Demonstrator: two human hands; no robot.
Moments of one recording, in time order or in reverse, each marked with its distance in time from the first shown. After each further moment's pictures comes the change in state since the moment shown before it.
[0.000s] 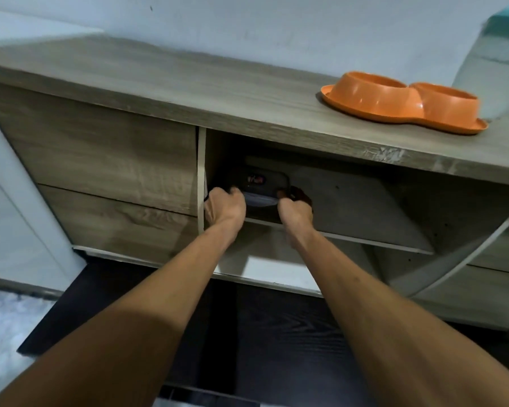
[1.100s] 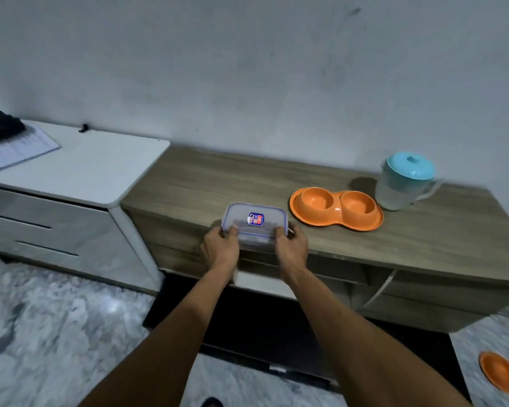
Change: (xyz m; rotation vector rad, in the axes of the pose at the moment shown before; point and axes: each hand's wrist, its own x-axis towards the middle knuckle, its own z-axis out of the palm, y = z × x) left_hand -0.150 0.230 -0.152 0.022 0.151 -0.070; right_hand -0.161 -0.255 -0.118 0.101 -0.065 0.088
